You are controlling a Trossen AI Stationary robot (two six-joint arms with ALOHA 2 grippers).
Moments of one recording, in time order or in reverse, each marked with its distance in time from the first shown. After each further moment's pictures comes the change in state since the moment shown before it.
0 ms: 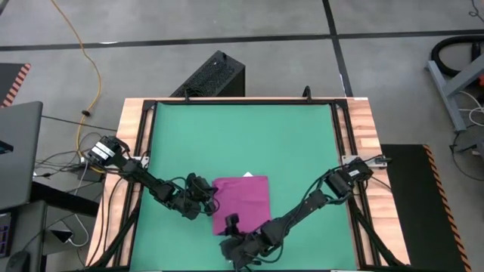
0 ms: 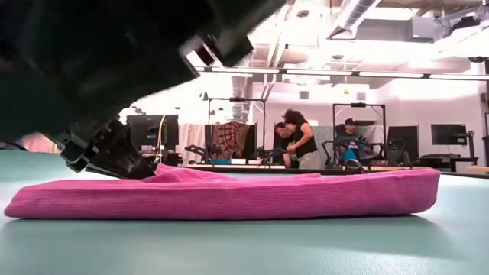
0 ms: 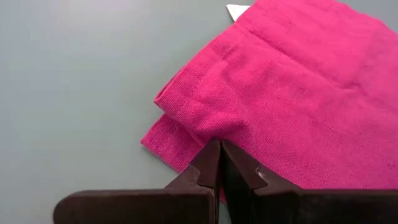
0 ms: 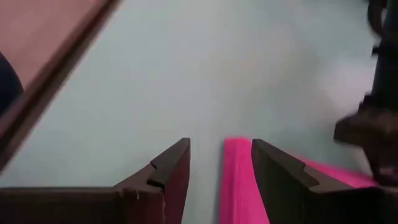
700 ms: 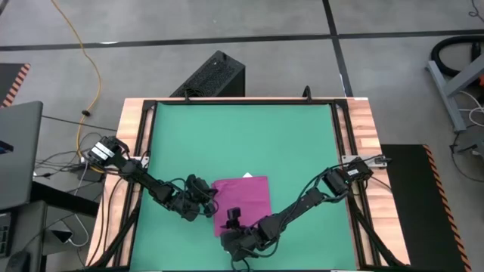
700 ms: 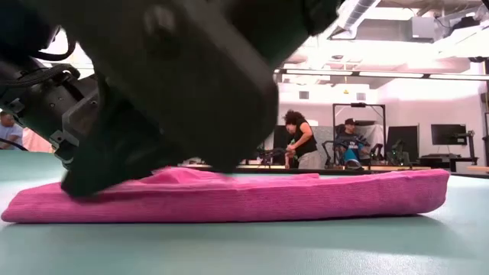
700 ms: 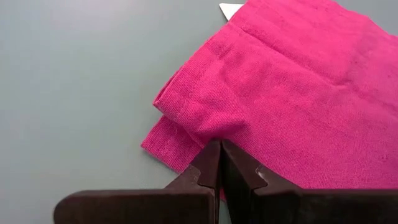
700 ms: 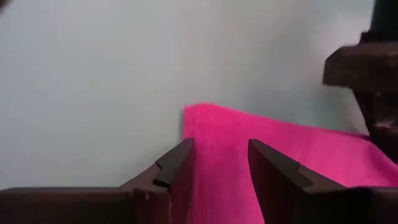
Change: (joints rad) left arm -0.016 0.000 0.000 0.006 0.002 -0.014; right arm -0.030 0.012 -0.027 -0.045 0.000 0.079
